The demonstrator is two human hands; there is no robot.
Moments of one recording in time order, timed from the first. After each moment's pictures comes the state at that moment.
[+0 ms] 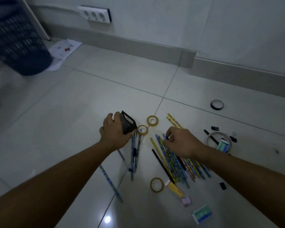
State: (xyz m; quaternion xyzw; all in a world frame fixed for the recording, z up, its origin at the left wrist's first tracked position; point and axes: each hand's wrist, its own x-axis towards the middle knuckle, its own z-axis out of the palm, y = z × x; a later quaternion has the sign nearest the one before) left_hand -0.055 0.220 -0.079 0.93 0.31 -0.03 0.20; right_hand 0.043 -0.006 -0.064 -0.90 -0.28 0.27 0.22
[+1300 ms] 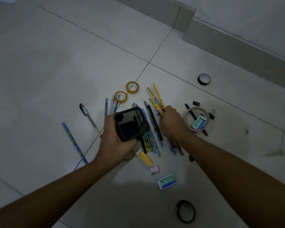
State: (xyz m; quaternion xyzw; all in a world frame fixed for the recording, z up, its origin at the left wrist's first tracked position) left_hand -0.114 0.081 -0.106 0.76 0.25 0.14 0.59; right_hand 0.056 -0.048 -0.147 -0.95 -0.25 0.15 0.13
